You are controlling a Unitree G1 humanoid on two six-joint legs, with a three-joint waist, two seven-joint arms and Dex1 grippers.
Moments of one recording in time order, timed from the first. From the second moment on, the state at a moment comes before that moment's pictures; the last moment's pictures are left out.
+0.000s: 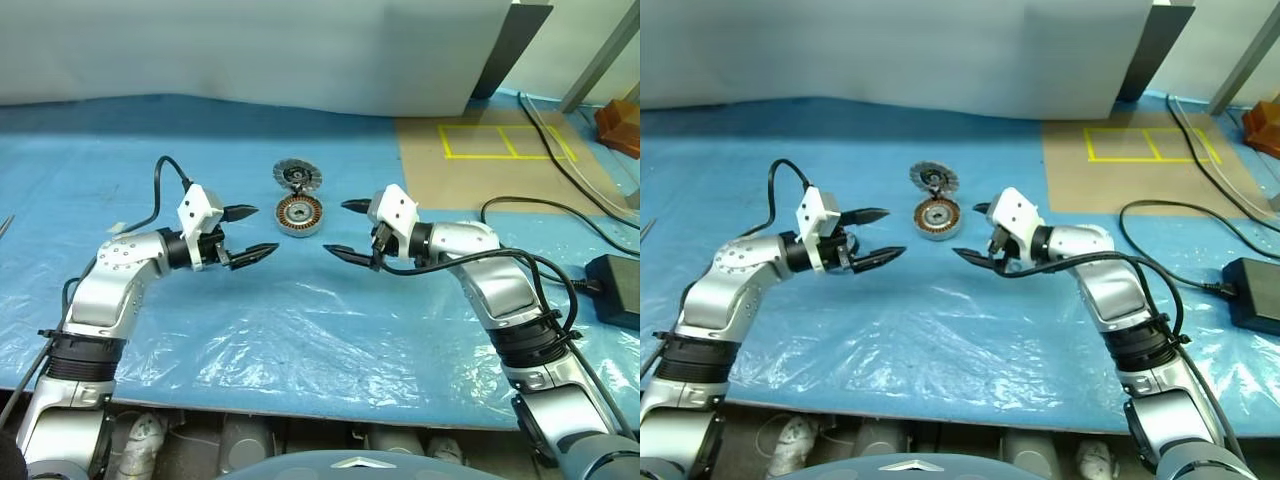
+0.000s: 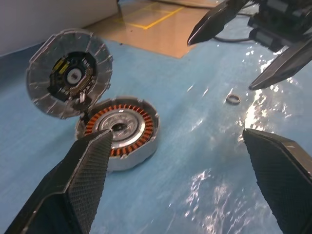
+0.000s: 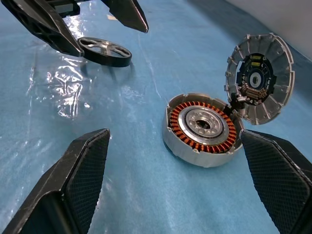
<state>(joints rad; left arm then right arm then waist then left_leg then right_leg) -0.38 0.63 0.02 0.01 -0.40 0.29 -1.01 -0.51 -0.49 0.22 -0.14 0.16 0.39 0.88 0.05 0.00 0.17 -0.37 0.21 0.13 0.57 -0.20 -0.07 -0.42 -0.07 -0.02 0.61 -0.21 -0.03</state>
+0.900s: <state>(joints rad) -0.46 0.58 -0.05 0.15 -0.34 0.19 -1.11 -0.49 -0.52 0.22 -0.15 0.14 0.40 0.86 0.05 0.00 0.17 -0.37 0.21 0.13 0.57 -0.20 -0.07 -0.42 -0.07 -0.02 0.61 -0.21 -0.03</state>
